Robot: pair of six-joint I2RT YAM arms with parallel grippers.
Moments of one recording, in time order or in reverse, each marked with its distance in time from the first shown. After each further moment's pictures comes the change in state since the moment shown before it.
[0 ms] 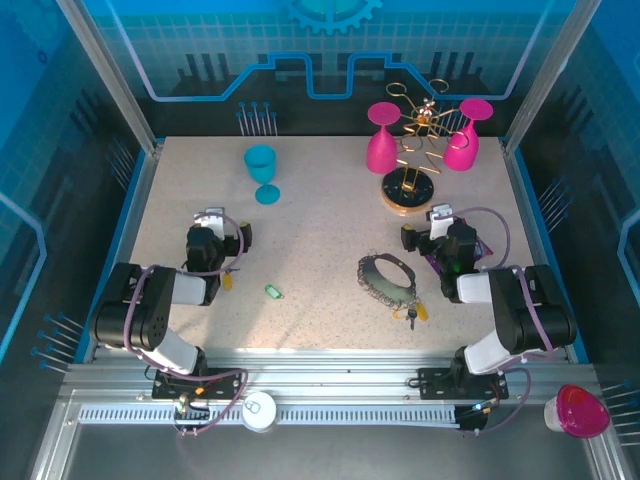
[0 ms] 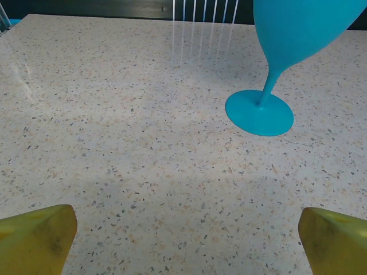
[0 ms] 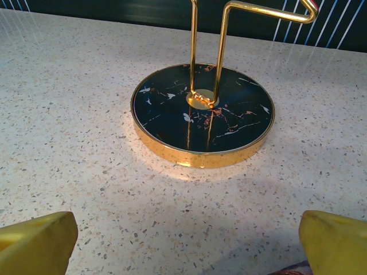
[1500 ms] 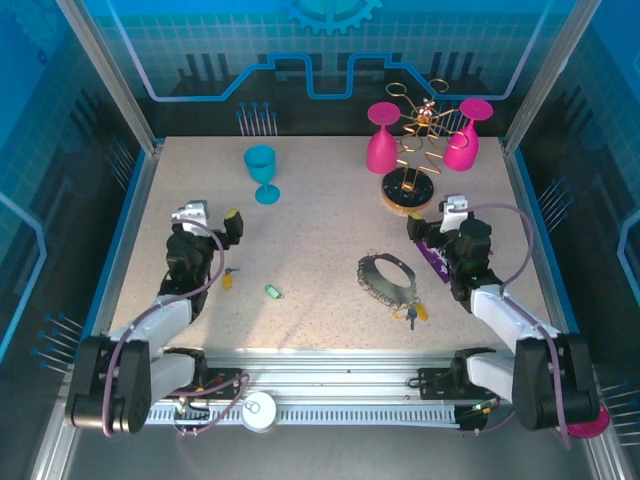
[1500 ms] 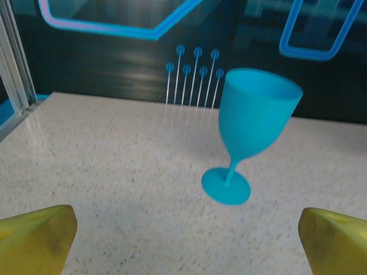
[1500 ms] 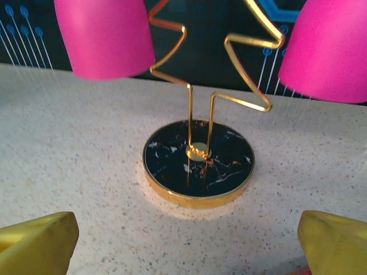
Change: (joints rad) left arm 0.006 -0.467 -0.025 -0.215 0.027 -0.073; right arm 0.018 -0.426 0.048 -0.378 0.016 0.117
